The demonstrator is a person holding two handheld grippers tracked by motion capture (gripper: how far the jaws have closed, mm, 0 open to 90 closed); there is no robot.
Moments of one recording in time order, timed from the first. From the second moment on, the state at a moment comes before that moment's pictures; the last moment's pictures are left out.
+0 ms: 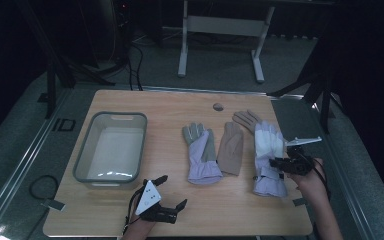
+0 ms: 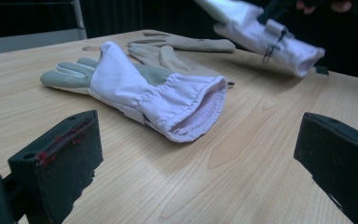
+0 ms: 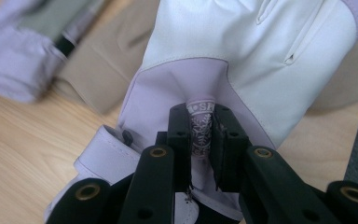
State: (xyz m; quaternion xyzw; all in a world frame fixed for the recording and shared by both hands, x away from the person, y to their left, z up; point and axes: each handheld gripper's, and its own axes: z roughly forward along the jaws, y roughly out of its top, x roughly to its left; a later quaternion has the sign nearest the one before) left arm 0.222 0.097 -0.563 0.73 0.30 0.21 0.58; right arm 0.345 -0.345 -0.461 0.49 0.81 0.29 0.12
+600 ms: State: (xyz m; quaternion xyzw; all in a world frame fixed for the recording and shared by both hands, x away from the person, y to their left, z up) left arm 0.221 0.097 -0.563 0.73 0.29 0.21 0.58; right arm 0.361 -0.264 -0.389 0.45 0.82 0.33 0.14
